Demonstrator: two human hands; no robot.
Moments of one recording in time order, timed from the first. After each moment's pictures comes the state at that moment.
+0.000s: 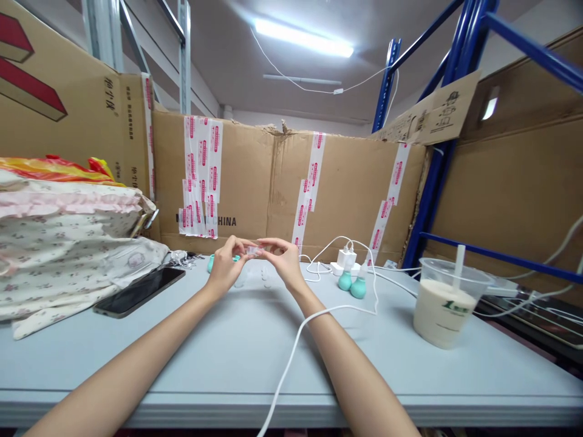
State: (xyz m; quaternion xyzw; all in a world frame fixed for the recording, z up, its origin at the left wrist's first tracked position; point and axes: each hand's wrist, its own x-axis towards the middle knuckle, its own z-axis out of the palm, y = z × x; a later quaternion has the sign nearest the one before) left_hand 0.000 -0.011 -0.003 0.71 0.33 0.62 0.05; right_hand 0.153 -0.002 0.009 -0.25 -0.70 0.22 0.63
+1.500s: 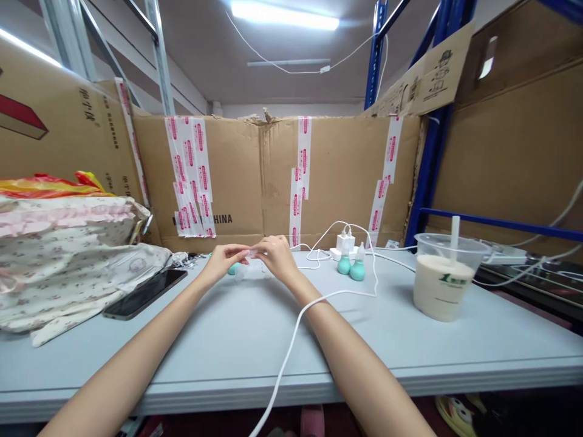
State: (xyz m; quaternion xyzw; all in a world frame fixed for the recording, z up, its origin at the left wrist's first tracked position) left_hand -0.017 0.013 -0.011 0.73 0.38 0.50 0.29; right_hand 0.164 0.009 -0.003 -0.33 -0.84 -0.10 0.43
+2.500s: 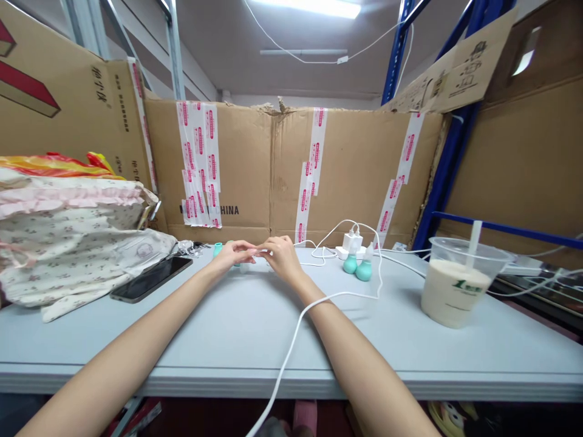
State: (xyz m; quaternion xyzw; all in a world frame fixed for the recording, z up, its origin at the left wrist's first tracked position) left_hand -0.017 0.017 -0.027 0.63 0.37 0.50 0.45; right_hand 0.161 0.012 -0.019 -0.33 -0.85 -0.10 0.41
